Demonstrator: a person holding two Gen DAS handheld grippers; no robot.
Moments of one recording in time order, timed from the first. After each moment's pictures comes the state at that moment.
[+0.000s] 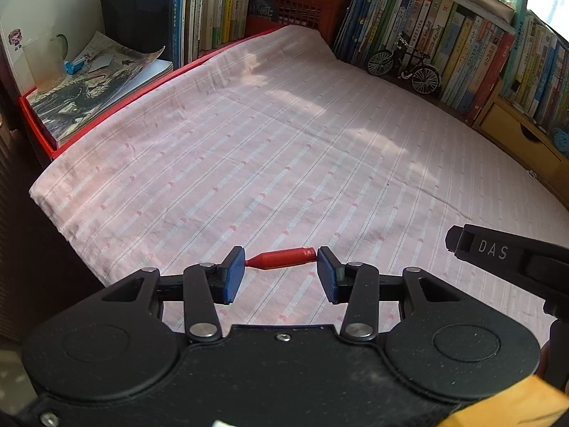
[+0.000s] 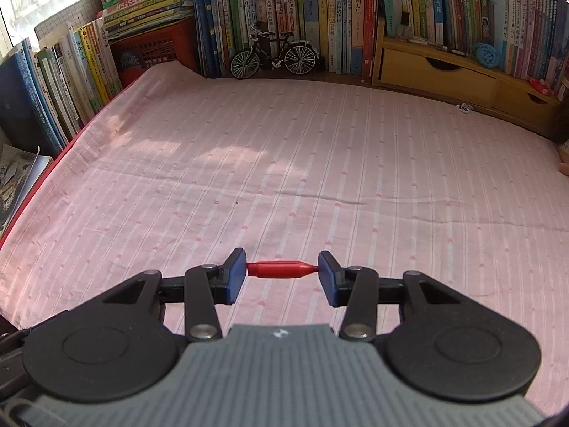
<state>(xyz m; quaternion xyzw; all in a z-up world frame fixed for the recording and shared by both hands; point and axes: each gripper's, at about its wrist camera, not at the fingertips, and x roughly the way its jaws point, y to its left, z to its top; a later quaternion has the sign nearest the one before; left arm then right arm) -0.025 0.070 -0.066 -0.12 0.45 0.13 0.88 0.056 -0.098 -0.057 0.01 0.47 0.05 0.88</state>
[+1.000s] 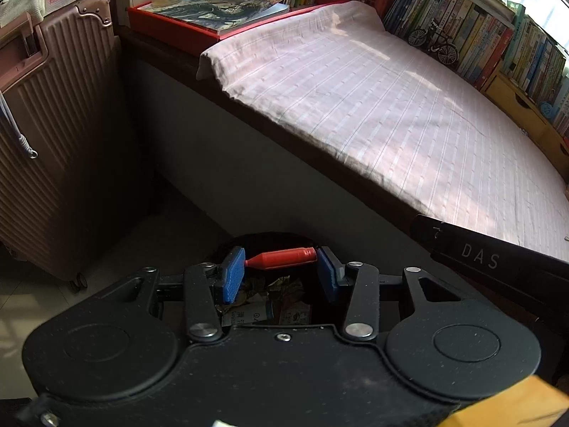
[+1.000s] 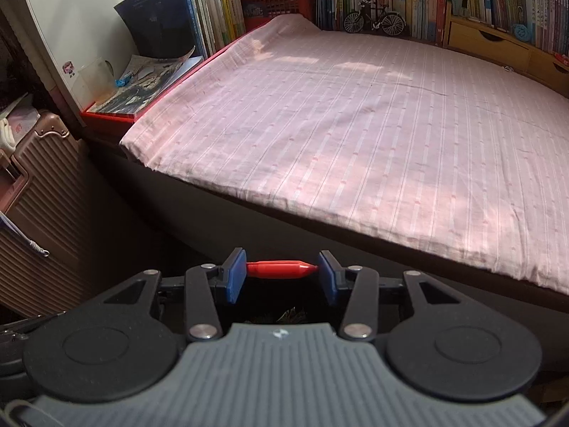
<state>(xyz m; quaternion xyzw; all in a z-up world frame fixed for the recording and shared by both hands) -0.278 0.163 -0.065 -0.17 0.48 0.13 0.85 -0.179 -0.012 -0.043 0.01 0.48 0.16 0.86</state>
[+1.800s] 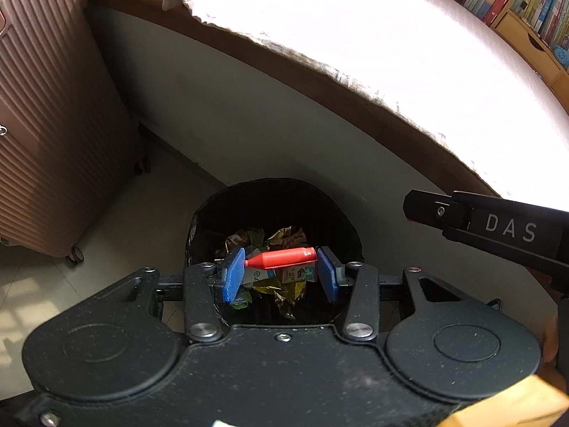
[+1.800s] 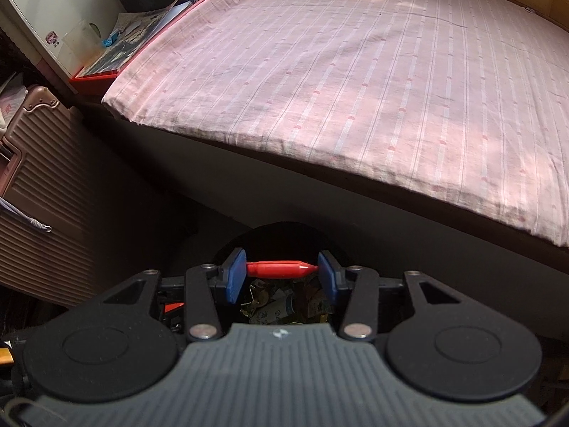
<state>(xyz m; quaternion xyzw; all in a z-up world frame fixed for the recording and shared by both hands) -0.241 0.153 -0.130 -0.15 0.56 0.11 0.81 -0.155 -0.019 -0.093 0.03 0.57 0.17 0.81</state>
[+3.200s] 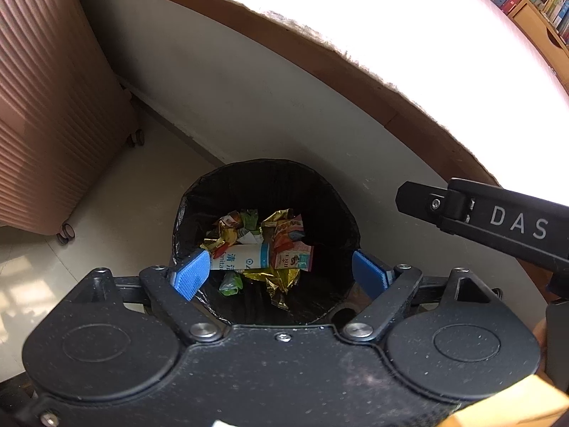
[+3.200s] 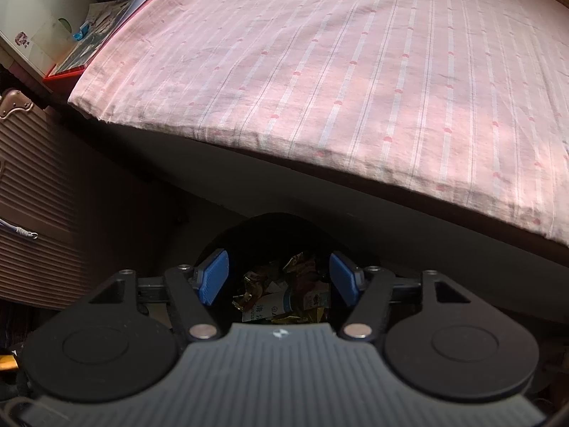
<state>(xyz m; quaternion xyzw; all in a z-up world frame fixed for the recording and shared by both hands) -0.215 0.161 -0.154 -0.17 0.60 0.10 0.78 -0.126 -0.019 -0.120 0.04 0.60 0.15 0.79</state>
